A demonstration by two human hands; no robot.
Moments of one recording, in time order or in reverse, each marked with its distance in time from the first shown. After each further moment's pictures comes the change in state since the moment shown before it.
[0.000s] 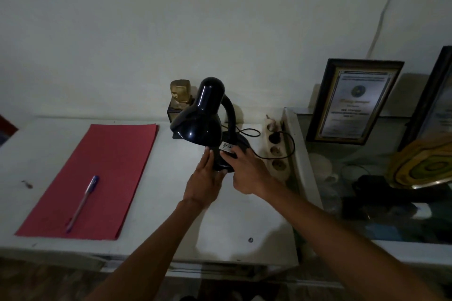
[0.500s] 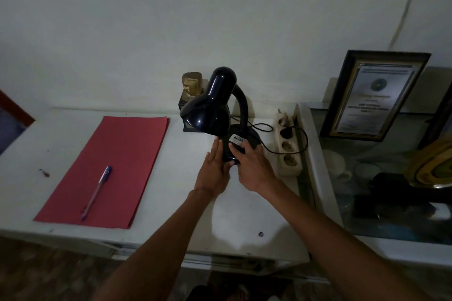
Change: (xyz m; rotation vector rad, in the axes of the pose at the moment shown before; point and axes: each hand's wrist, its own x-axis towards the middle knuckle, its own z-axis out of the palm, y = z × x) left_hand 0.009 -0.009 0.004 -0.001 -0.007 0.020; right_hand 0.012 -0.012 0.029 0.107 0.184 0.068
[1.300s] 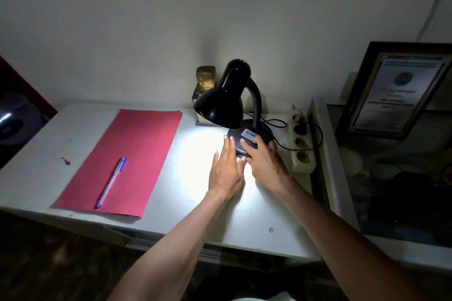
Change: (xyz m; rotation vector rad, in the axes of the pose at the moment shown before) left_hand -0.012 0.007 0.015 0.104 0.113 -0.070; right_hand 0.005 0.006 0.012 -0.027 0.064 -0.021
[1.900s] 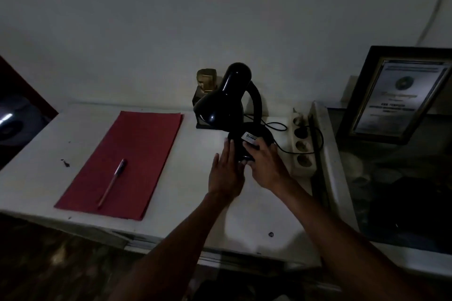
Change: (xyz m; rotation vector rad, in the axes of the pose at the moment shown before) left_hand 0.002 -0.005 0.002 0.045 -0.022 0.008; right_hand 0.002 0.005 0.000 0.081 0.005 -0.014
